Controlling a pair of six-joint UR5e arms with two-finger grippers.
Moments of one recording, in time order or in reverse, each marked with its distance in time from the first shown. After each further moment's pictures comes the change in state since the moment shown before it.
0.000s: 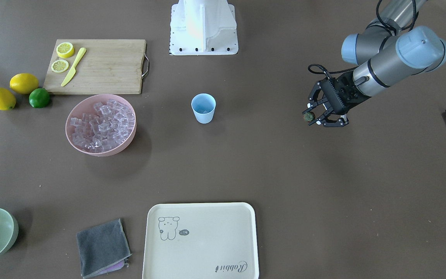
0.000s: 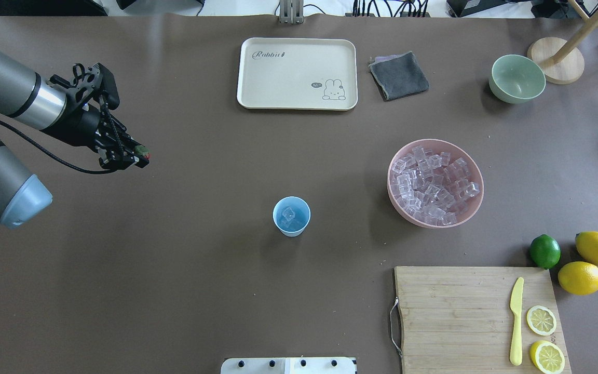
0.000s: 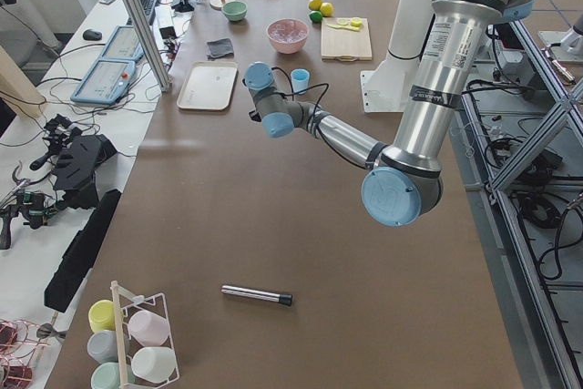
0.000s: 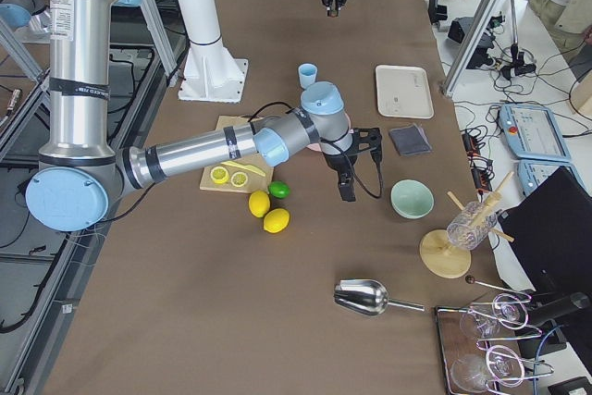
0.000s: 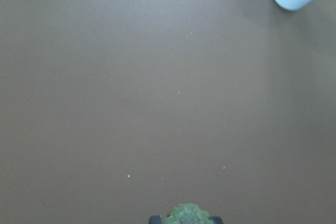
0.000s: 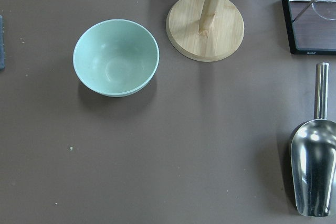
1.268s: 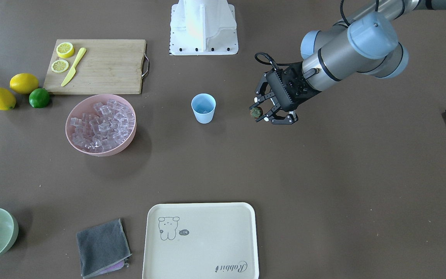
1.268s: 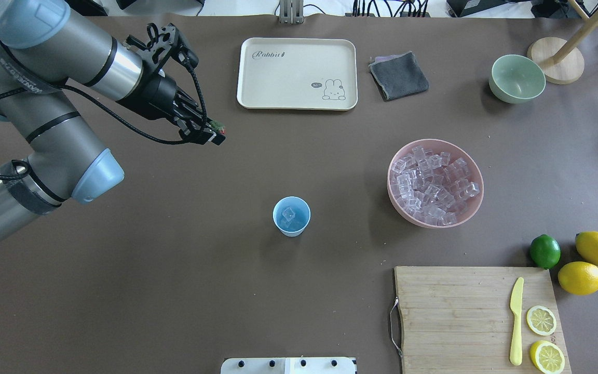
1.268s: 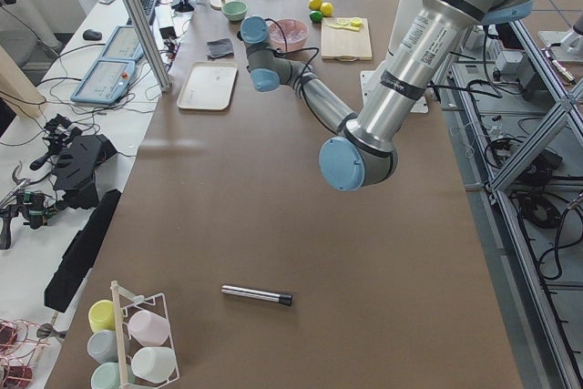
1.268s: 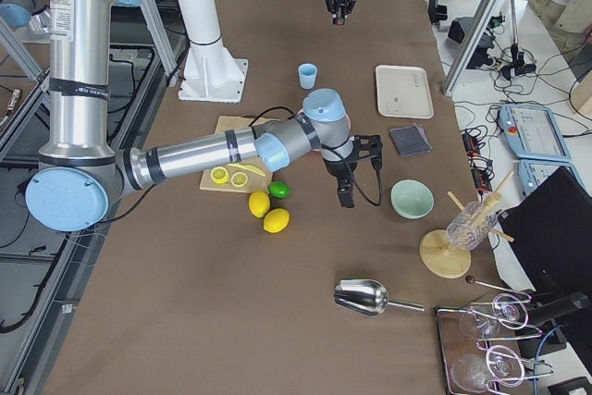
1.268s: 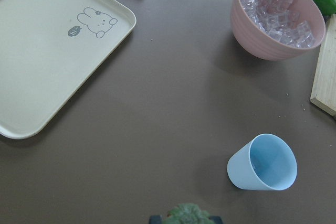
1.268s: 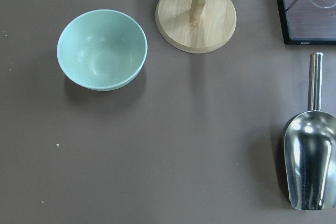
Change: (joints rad) left arm 0.074 -0.259 0.066 -0.012 0.024 -0.253; right arm 0.000 0.001 -0.027 0.000 0.000 -0.003
